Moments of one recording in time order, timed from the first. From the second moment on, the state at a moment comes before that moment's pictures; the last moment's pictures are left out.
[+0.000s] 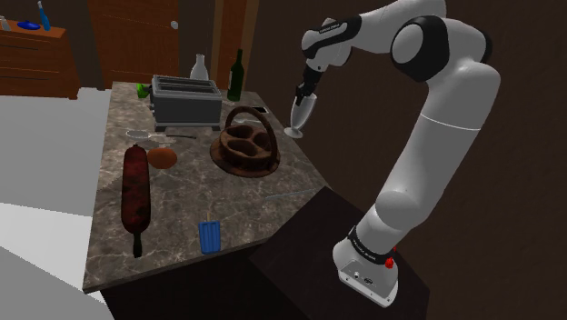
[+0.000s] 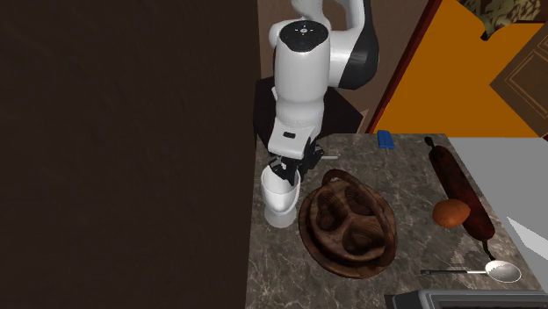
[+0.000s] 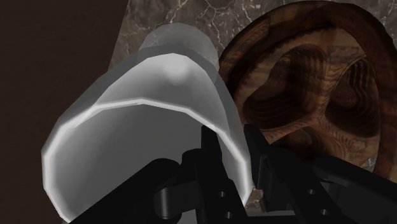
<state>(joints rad) -0.16 0.20 -0.41 -1.88 0.16 2.15 -0.60</state>
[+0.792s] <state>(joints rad) -0.15 0.16 -0.42 -1.77 0.13 2.00 -0.58</state>
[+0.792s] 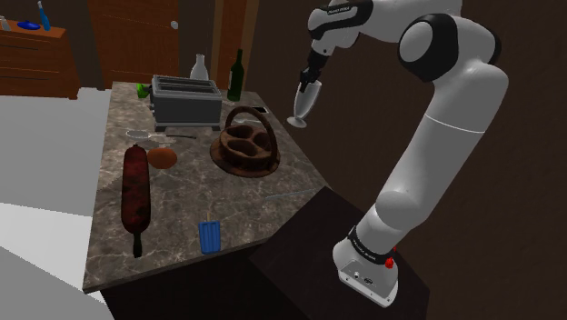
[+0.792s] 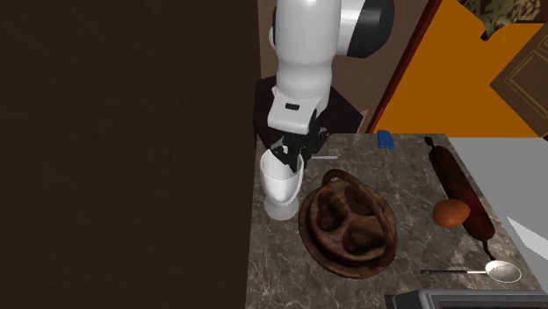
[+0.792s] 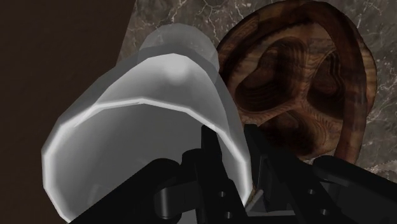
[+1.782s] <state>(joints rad) -0.16 0.15 -0.42 -1.57 0.12 1.80 -0.56</state>
